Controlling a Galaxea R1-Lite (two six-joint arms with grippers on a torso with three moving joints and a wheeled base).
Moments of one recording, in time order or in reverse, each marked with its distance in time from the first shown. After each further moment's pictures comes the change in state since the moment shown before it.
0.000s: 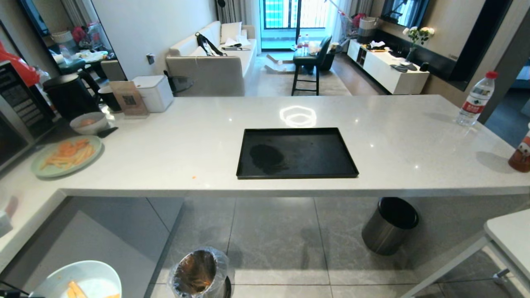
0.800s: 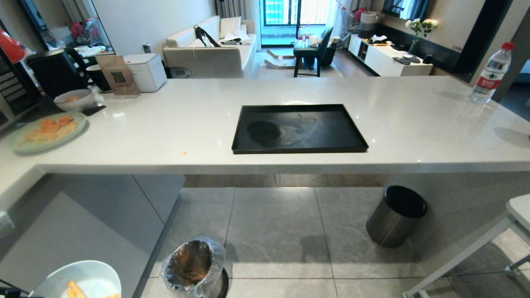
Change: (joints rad) left arm 0.012 0.008 0.000 0.000 0.000 0.000; right arm 0.000 0.000 0.000 0.000 0.000 0.000
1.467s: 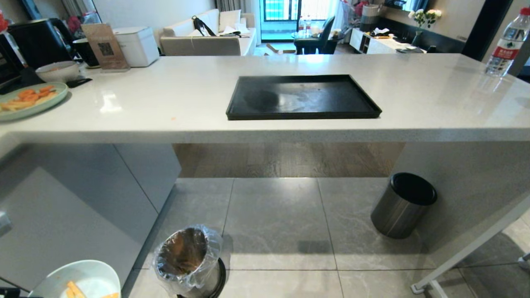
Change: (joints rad) left arm 0.010 0.001 0.001 0.000 0.000 0.002; right arm 0.000 0.000 0.000 0.000 0.000 0.000
